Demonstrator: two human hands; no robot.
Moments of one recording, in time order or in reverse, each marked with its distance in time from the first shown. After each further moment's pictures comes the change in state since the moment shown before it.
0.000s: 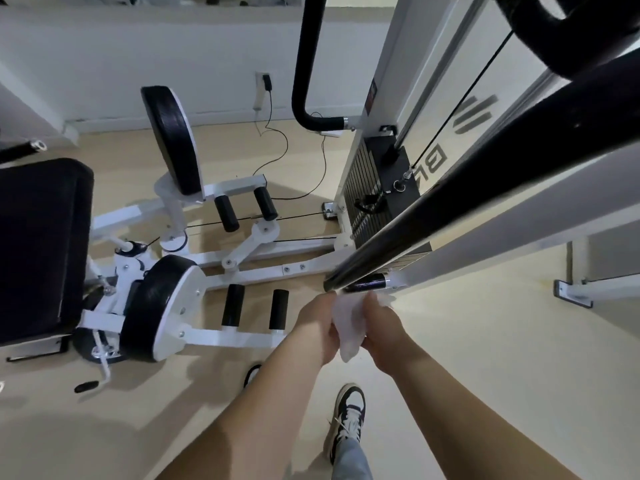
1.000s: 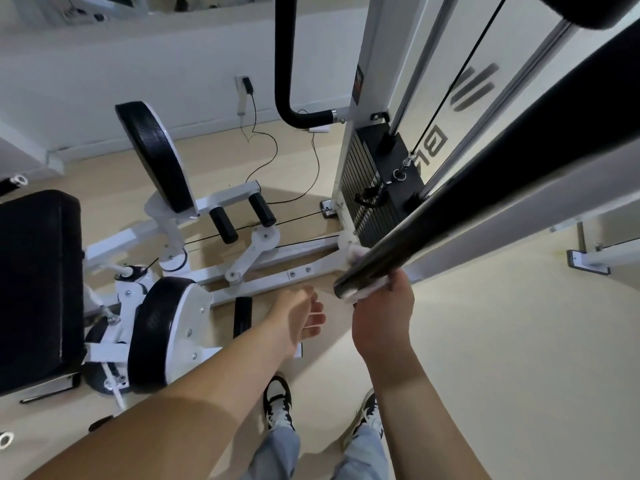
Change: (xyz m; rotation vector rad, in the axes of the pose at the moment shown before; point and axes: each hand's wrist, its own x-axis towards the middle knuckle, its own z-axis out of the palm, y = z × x) left_hand 0.017 0.052 -0.053 0.402 0.156 0.125; right_hand -0.005 -0.022 0.064 0.370 0.173 -0.524
